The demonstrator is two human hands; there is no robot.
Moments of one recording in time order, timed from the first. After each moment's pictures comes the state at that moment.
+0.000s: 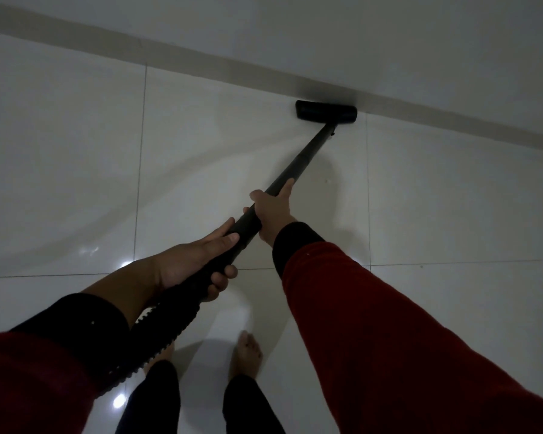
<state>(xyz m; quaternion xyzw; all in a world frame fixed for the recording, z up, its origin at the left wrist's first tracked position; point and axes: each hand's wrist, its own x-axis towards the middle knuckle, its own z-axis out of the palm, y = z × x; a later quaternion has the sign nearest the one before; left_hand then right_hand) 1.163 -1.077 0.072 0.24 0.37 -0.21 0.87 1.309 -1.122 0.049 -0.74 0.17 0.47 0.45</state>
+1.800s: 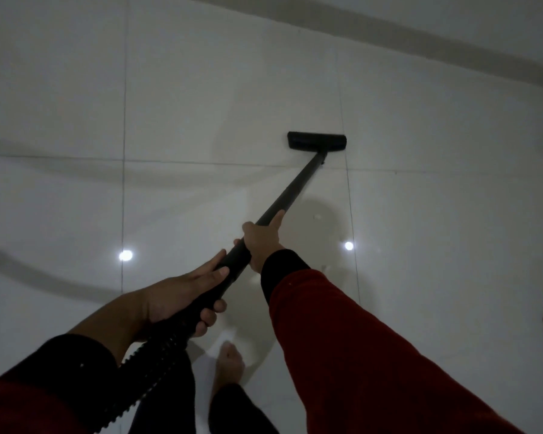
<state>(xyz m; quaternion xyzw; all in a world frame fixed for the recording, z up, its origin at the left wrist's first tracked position) 0.930 -1.401 0.106 0.27 0.38 -0.26 0.85 1.073 -1.458 0.072 -0.75 0.20 0.47 0.42</state>
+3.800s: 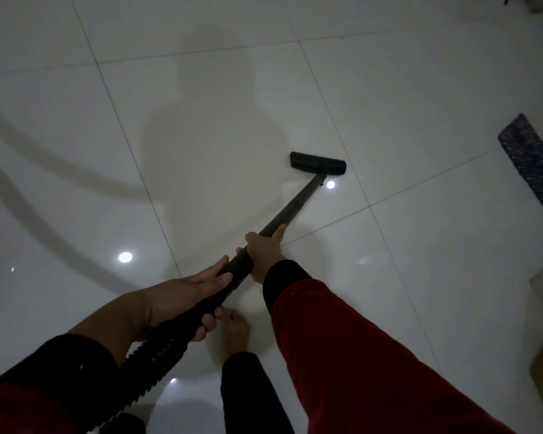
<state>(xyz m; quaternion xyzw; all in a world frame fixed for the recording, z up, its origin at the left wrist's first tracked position) 0.543 -1.608 0.120 0.32 0.31 -0.43 0.78 0.656 -1.724 0.080 -0.68 0.35 0.36 0.54</state>
